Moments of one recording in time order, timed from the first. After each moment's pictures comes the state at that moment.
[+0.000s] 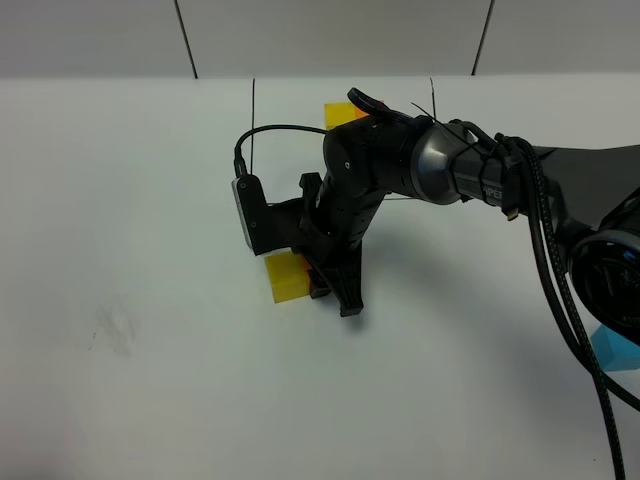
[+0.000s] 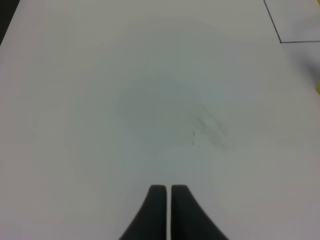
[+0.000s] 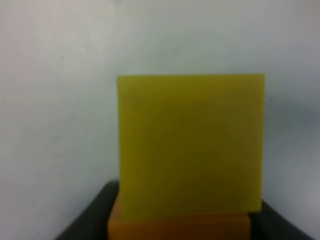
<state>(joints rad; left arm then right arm) 0.04 -0.01 -0.51 -0.01 1.07 0.05 0.65 2.26 -1.63 0.20 0.77 -1.28</state>
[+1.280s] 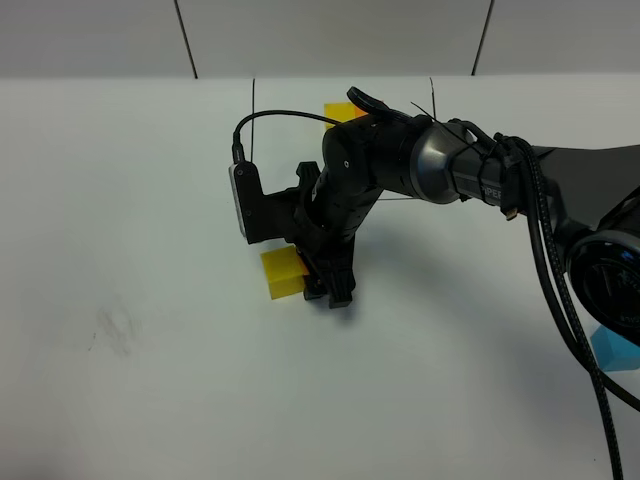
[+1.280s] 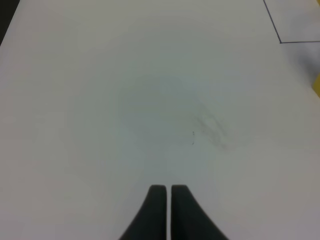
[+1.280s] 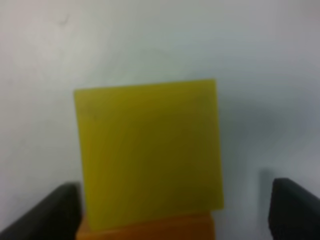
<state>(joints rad) 0.04 -0.01 -0.51 -0.01 1.07 0.05 0.65 2.27 -1.63 0.20 0.70 -1.24</state>
